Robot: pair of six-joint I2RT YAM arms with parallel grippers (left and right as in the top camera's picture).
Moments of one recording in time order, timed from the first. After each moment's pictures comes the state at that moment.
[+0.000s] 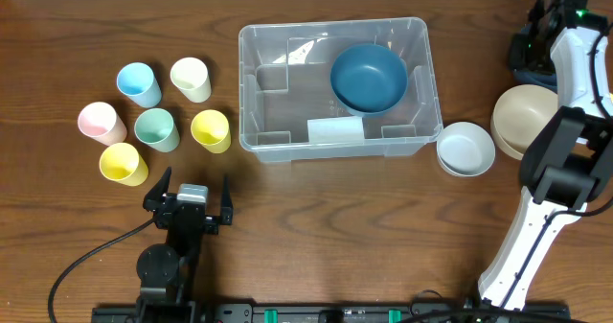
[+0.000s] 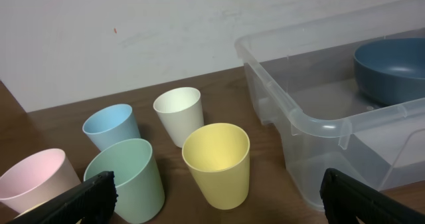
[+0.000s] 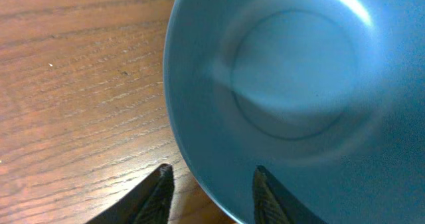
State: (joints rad) left arm -0.07 0.01 0.02 -0.11 0.02 0.17; right arm -0.29 2.38 2.12 -0.95 0.05 -0.03
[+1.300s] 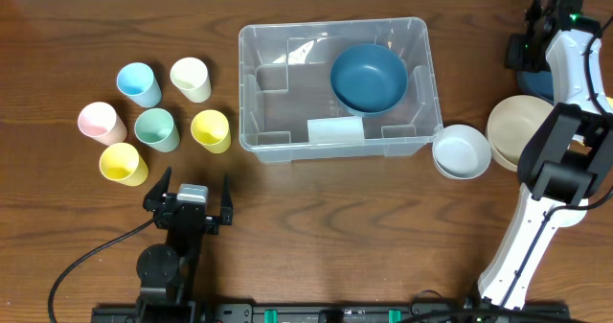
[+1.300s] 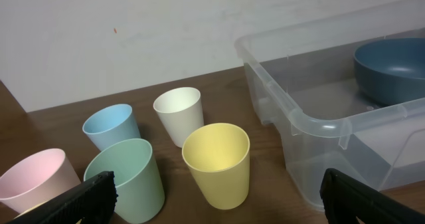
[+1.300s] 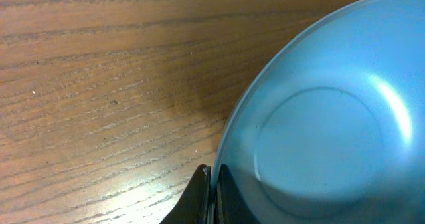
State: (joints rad) left arm -0.07 0.01 0.02 -0.11 0.02 0.17; right arm -0.29 2.41 2.12 -0.86 0.06 -0.04
